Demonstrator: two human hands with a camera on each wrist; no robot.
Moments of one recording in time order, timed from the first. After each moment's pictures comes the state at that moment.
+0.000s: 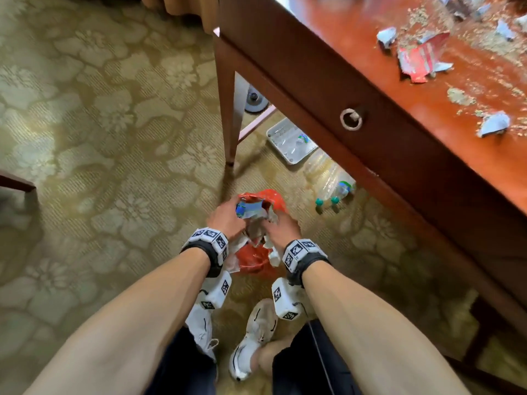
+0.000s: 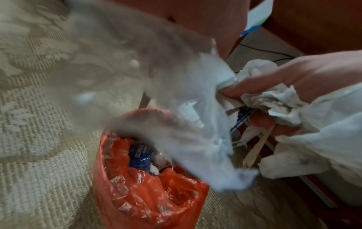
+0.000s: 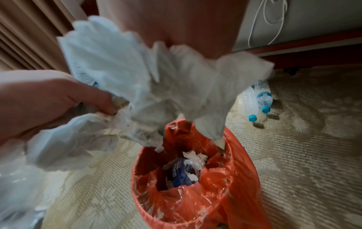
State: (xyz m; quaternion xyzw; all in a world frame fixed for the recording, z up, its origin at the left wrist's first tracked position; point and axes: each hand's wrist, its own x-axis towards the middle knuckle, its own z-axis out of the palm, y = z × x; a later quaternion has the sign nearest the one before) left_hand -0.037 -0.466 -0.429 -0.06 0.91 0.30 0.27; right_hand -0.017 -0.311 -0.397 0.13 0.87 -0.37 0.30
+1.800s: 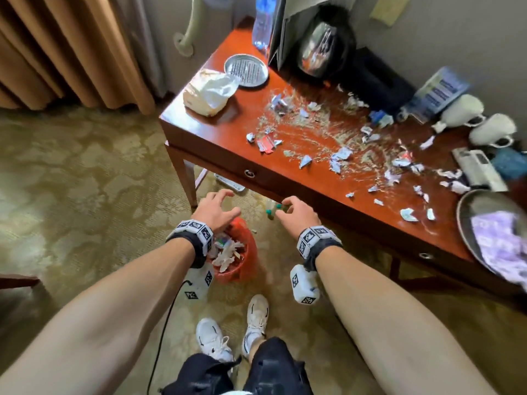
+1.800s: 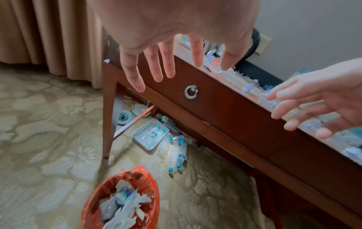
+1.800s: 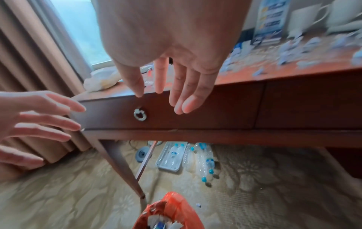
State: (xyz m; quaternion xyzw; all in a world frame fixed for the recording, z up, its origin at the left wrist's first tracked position) left_hand -0.035 -0.446 -0.119 0.11 0.91 0.30 0.26; right_hand 0.050 -0.241 -0.086 0.30 0.91 -0.27 0.15
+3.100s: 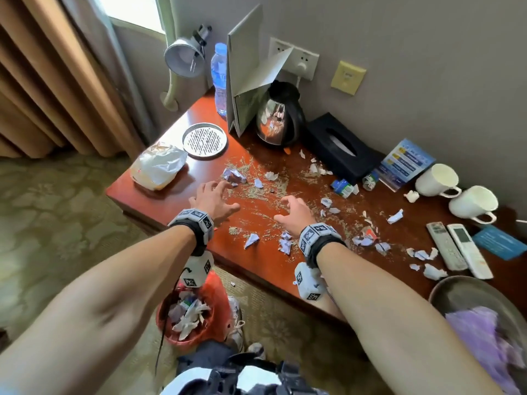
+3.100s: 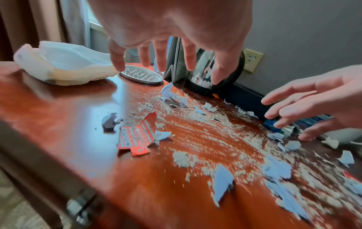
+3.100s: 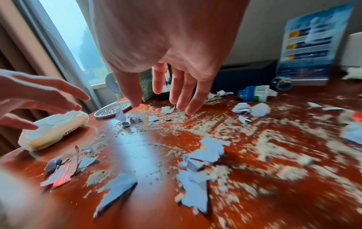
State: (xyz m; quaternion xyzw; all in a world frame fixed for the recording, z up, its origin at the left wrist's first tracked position) left_hand -0.189 -0.224 -0.036 0.10 0.97 0.16 0.16; right_hand -0.101 -0.018 -0.024 0.21 0.92 -0.31 0.14
